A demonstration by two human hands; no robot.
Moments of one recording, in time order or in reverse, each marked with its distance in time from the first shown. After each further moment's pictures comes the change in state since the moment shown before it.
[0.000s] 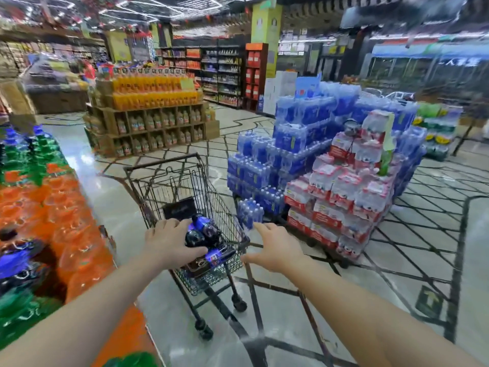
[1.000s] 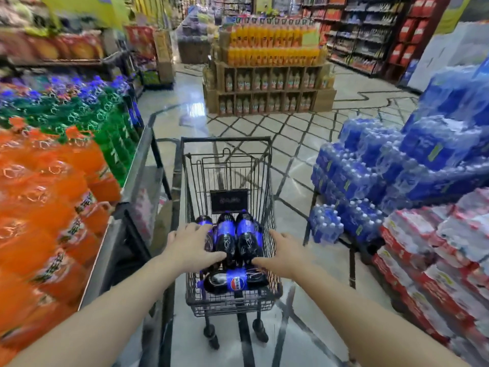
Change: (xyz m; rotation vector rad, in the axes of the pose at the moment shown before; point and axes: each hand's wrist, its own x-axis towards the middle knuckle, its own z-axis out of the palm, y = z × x) left_hand 0.317 0.041 0.068 -0.131 -0.165 -0.466; right_hand 0.431 0.091 0.050 0.064 -0.351 -0.333
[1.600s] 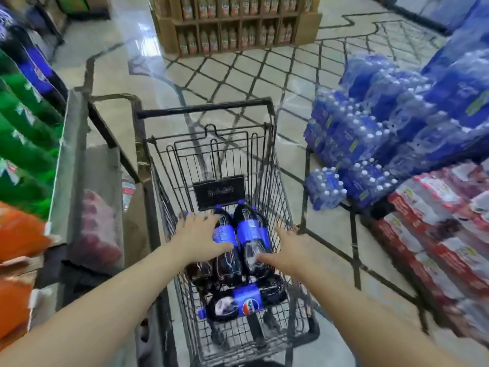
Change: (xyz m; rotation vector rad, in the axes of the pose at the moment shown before) left_hand 0.320 -0.055 0.020 0.086 -0.256 0.188; right_hand 0.263 -0.010 0.046 0.038 -0.127 0.222
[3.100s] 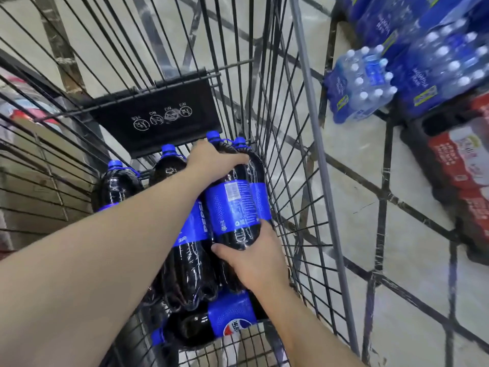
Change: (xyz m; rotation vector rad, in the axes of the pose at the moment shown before) left_hand 0.387 0.044 0.182 -0.675 -0.031 -0.384; right_hand 0.213 0.070 0.229 0.677 -0.014 0.454
